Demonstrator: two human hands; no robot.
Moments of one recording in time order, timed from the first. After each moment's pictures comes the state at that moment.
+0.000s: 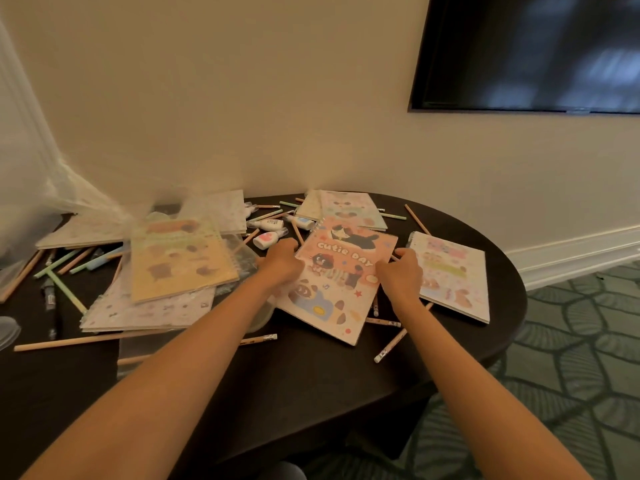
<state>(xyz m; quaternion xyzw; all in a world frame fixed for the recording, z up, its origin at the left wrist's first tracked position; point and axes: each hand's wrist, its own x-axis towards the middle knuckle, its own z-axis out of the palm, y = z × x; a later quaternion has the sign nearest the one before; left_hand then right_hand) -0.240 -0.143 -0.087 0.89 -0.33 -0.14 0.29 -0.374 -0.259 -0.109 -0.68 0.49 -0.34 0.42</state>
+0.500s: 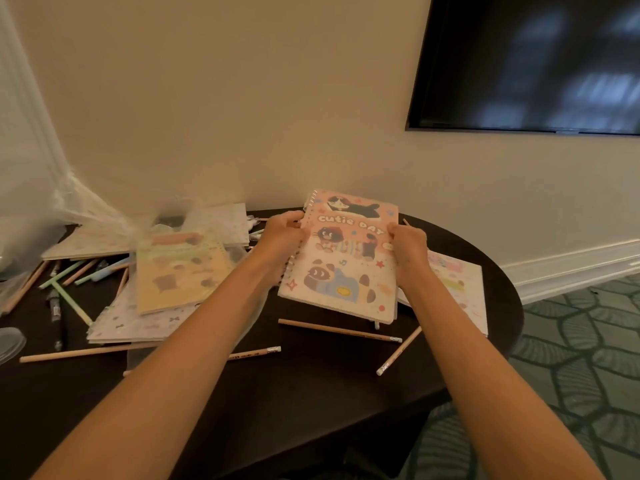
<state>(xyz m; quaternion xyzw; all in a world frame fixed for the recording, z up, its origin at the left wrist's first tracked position) -0.253 -0.120 -0.029 0.69 -0.29 -0.24 0.62 -0.362 -0.265 -0.043 -0.55 0.41 -0.40 0.61</state>
